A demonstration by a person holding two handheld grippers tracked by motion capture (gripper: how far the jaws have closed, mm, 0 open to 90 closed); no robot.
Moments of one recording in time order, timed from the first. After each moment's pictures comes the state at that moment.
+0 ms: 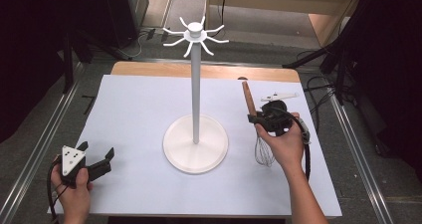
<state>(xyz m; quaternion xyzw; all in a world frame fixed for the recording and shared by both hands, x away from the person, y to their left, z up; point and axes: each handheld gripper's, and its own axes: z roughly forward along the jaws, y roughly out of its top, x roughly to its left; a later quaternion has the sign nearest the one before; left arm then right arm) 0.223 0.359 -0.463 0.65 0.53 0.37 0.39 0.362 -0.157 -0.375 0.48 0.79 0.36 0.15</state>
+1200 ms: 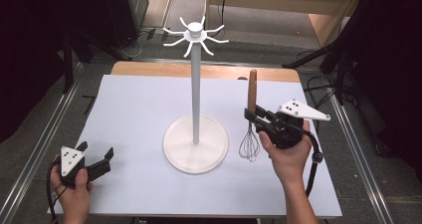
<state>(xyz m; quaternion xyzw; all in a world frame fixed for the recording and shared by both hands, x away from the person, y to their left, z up) 0.222 0.359 -0.463 0.64 0.54 0.37 0.39 0.291 -0.154 -0.322 0.41 0.70 0.56 0.19</state>
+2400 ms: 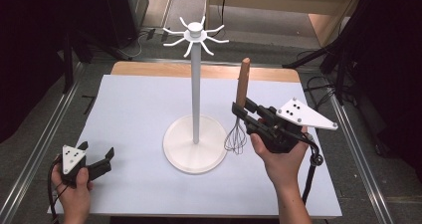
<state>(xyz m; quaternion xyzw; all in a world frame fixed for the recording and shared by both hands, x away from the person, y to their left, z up) 0.224 0.358 -0.463 0.65 0.54 0.37 0.38 0.260 -0.129 -0.277 0.33 0.67 0.63 0.21</state>
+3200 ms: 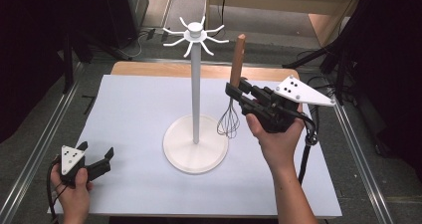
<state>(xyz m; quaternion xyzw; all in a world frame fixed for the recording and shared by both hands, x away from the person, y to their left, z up) 0.224 0.360 -0.463 0.65 0.54 0.37 0.39 0.289 -0.118 -0.253 0.30 0.66 0.66 0.19</state>
